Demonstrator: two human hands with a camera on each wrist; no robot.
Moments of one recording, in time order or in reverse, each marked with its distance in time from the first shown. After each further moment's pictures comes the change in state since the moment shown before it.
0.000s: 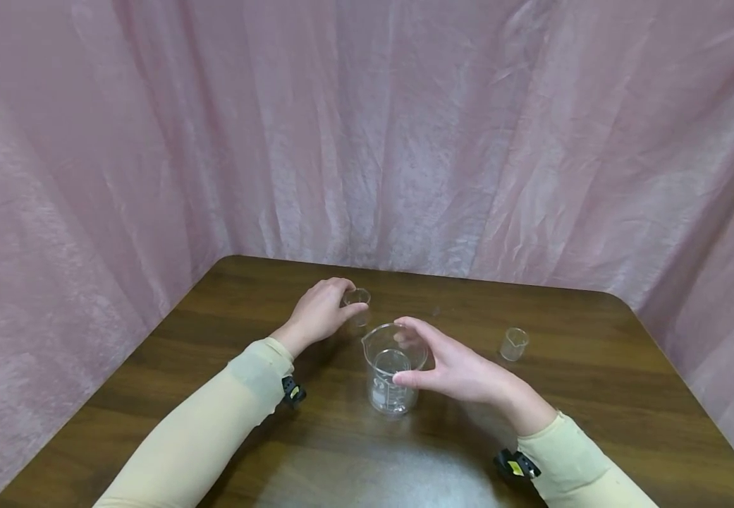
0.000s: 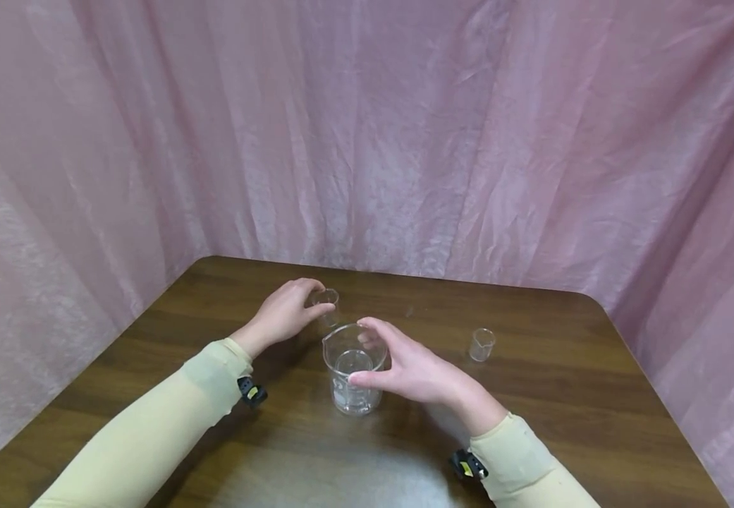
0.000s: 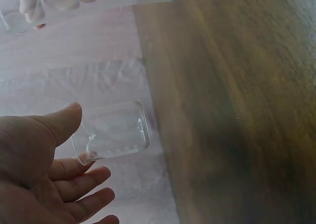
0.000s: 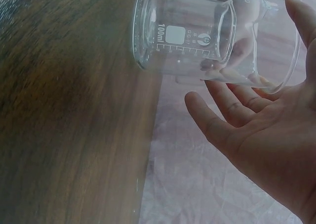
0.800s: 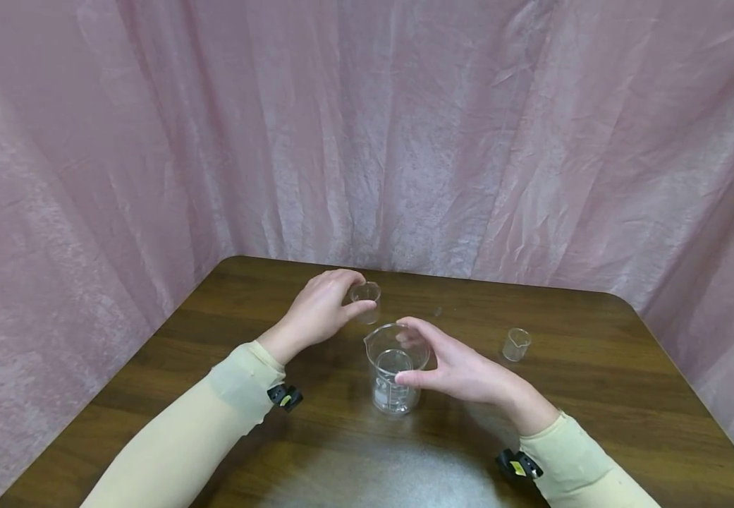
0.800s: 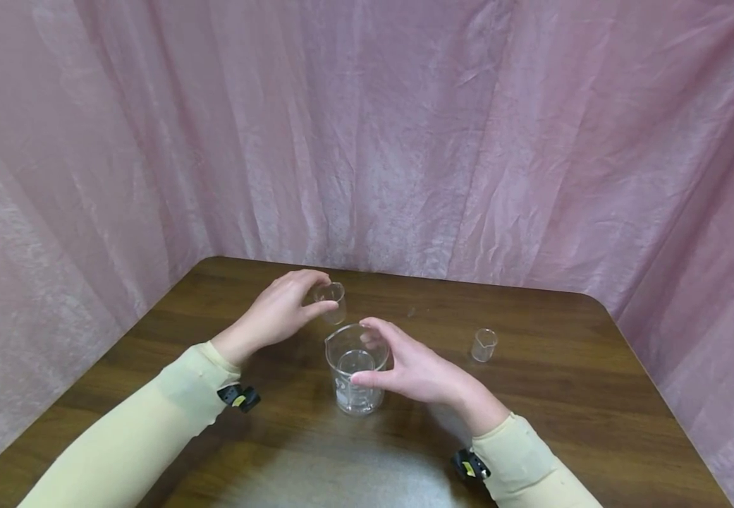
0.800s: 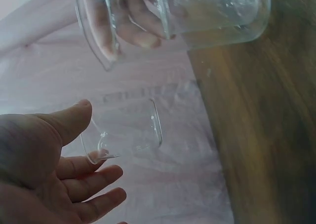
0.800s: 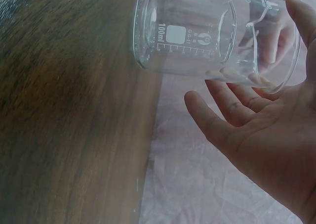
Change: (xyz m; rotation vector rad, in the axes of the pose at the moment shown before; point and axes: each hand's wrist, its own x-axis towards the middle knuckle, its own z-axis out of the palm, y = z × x) left_hand -0.019 0.032 -0.041 0.007 0.067 0.159; right_hand 0.002 0.004 0.002 0.020 0.008 -0.035
